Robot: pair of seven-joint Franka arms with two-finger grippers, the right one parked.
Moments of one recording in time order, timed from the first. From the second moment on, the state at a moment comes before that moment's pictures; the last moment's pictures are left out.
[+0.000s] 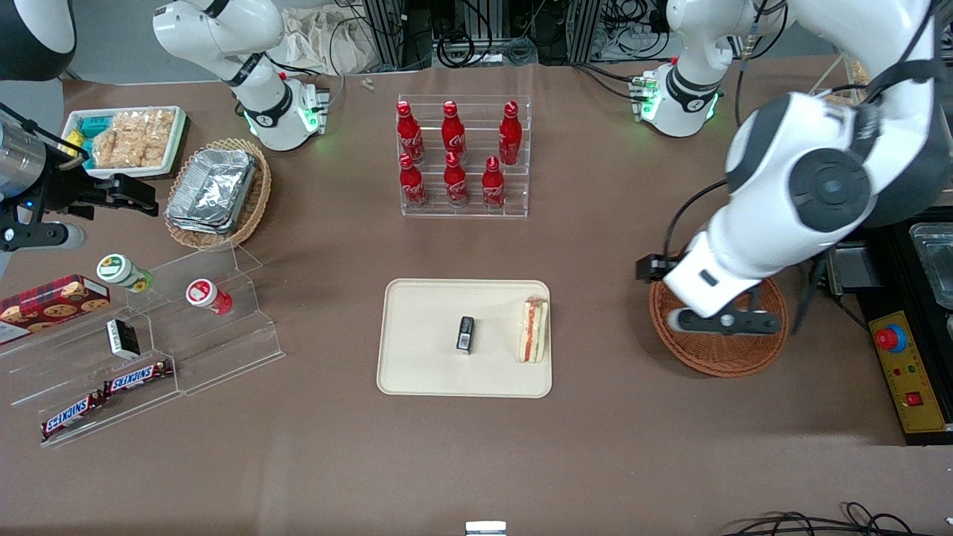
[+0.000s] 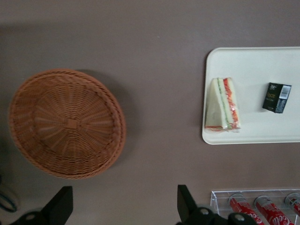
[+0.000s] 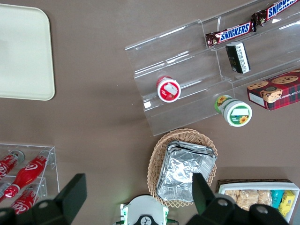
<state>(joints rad) -0.02 0.34 -0.35 -1.34 0.07 1.58 -0.32</state>
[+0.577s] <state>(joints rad) 0.22 0.06 -0.34 -1.45 -0.01 1.48 -0.27</state>
